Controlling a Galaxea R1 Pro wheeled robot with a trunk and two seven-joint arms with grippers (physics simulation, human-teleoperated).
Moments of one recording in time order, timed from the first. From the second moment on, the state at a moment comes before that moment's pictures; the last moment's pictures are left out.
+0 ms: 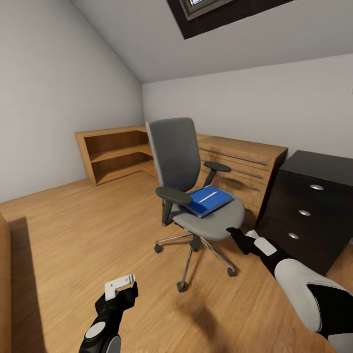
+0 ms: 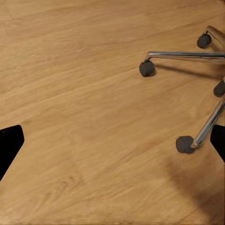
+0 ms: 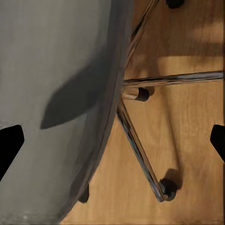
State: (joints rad) left arm 0.00 -0.13 -0.18 -1.60 0.25 0.45 0.50; right arm -0.99 -0.12 -0.11 -0.18 -0.87 0.33 0.04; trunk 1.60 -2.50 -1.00
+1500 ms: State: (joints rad) left arm 0.00 -0.13 -0.18 -1.59 0.25 0.45 0.50; right arm -0.98 -0.04 -0.05 -0.15 -0.73 0.33 0.38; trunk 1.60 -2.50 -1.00
